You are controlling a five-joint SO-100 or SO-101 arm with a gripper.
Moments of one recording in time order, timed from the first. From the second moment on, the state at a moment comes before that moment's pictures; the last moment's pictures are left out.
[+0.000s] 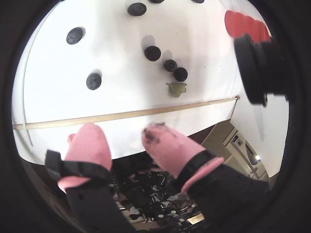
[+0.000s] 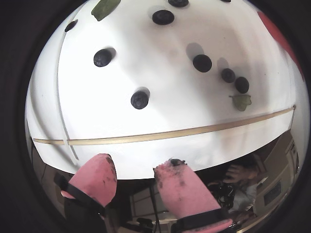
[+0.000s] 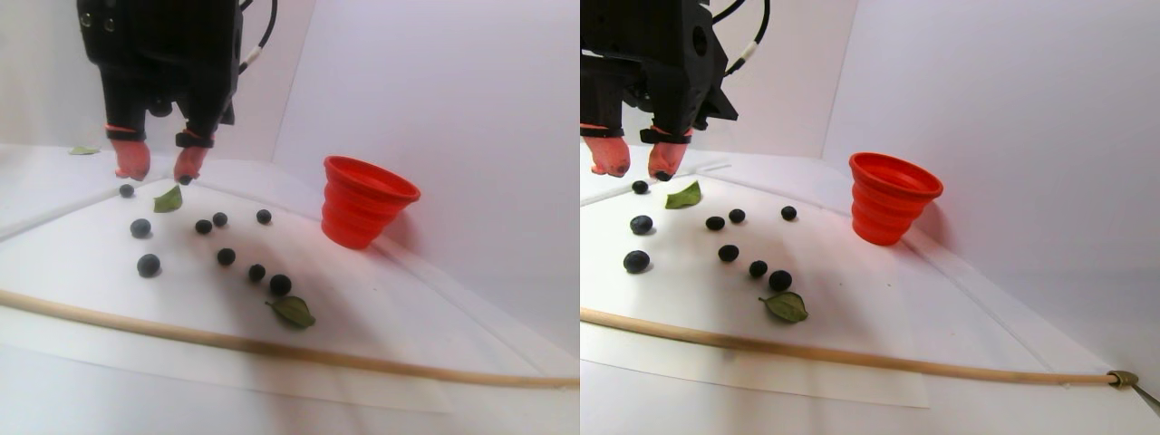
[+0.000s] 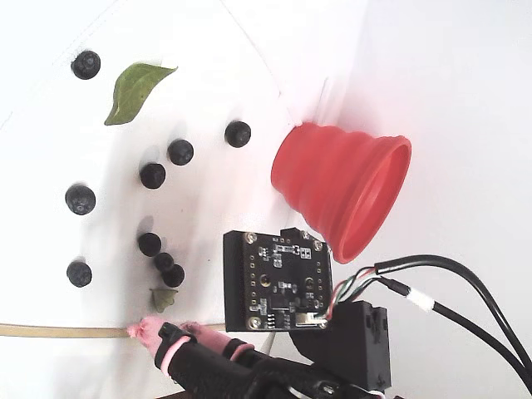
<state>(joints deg) -14.7 118.6 143.6 23.6 -81.4</state>
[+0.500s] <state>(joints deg) -16.0 108.5 142.0 14.6 -85.3</state>
